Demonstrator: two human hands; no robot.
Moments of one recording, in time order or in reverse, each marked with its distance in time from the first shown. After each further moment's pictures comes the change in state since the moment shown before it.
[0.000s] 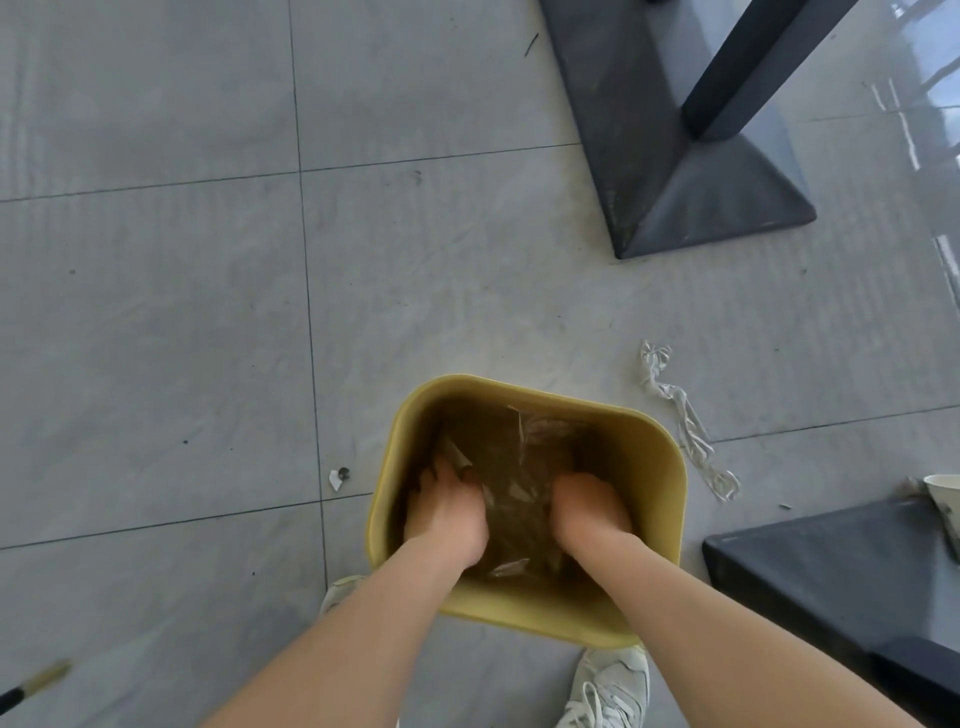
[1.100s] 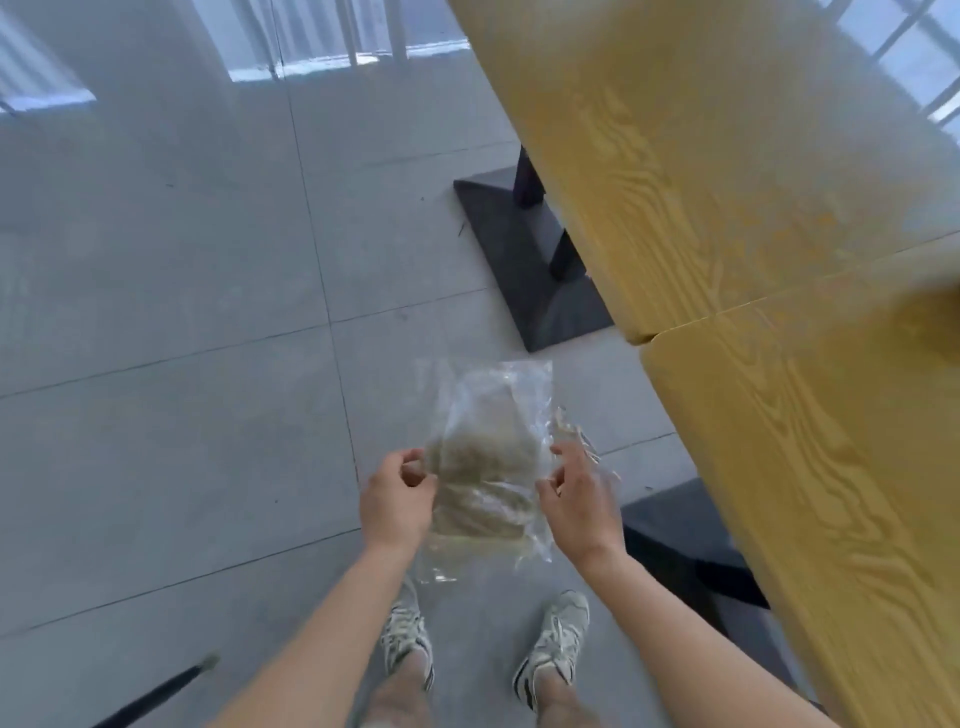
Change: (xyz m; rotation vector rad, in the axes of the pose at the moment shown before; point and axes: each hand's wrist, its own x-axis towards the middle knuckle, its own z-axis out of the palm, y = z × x) left_hand -0.335 -0.027 -0.233 -0.982 0.499 0.070; right_hand -0.369 -0.007 -0.240 0.608 0.527 -0.038
